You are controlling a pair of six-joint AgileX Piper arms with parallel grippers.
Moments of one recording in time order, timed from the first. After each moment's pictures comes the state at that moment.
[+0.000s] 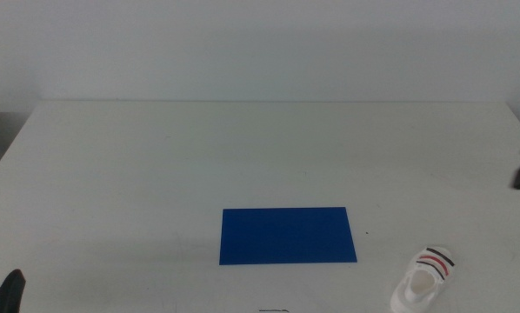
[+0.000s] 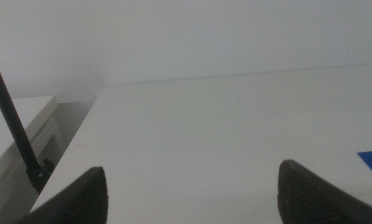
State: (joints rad) left arm 0.00 -0.01 0.03 -0.01 0.18 0.07; right arm 0.30 1.06 -1.01 -0.20 1.09 0.80
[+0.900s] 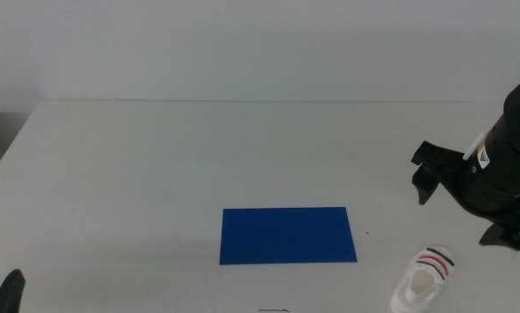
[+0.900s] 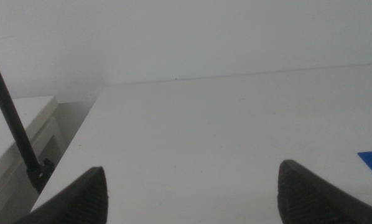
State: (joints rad) left arm 0.00 -0.01 0.03 -0.01 0.18 0.07; right arm 0.50 1.43 -1.09 -0.26 1.05 1.32
